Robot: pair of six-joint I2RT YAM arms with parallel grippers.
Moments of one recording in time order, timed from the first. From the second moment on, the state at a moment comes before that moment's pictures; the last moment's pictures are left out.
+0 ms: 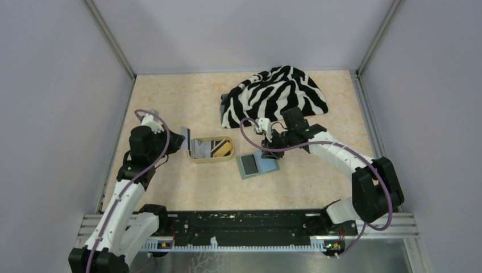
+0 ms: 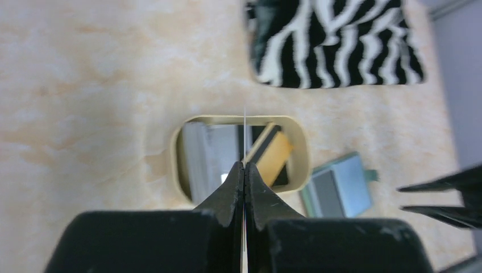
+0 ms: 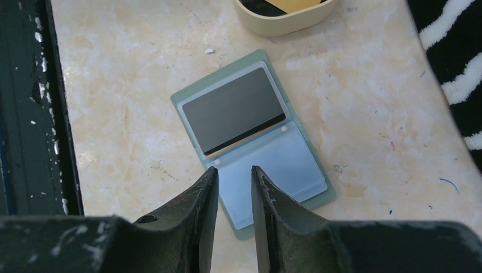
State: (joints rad) left arm -0.13 0.80 0.60 -0.25 0.12 -0.49; right arm 0.47 1.40 0.91 -0.45 -0.71 -0.65
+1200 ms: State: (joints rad) left arm -0.78 1.07 0.13 1.21 0.04 -0.89; right arm 0.54 1.41 0.75 0.34 -1.19 0.22
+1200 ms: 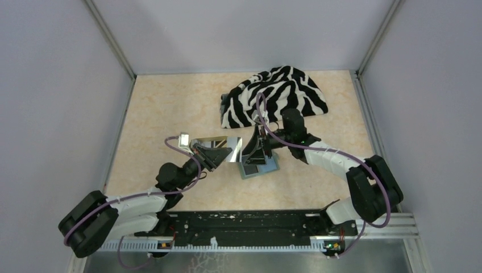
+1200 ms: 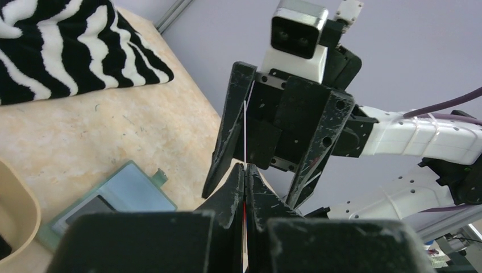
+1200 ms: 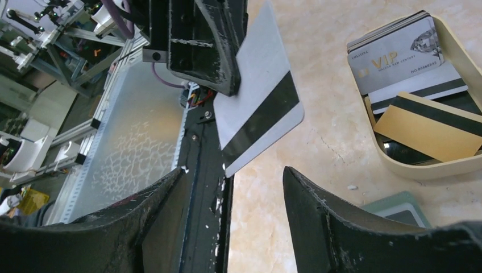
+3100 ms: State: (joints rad) left arm -0.56 0.93 0.52 0.25 0.69 -0.51; right arm 0.61 1.45 0.97 -0.50 -1.22 -0.50
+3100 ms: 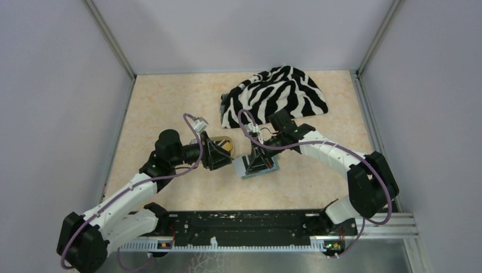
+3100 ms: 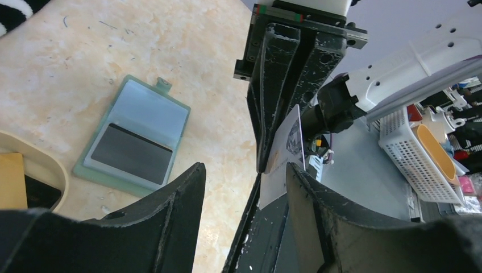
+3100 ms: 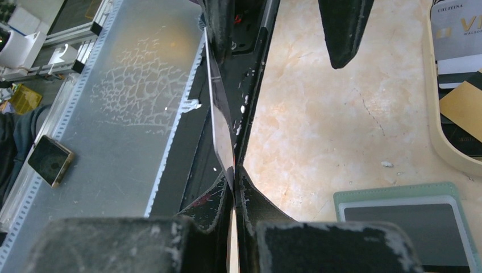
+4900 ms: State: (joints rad) left arm -0.56 1.02 0.51 0.35 0.91 -0.53; right arm 0.65 1.51 1.00 -0.57 -1.19 -0.58
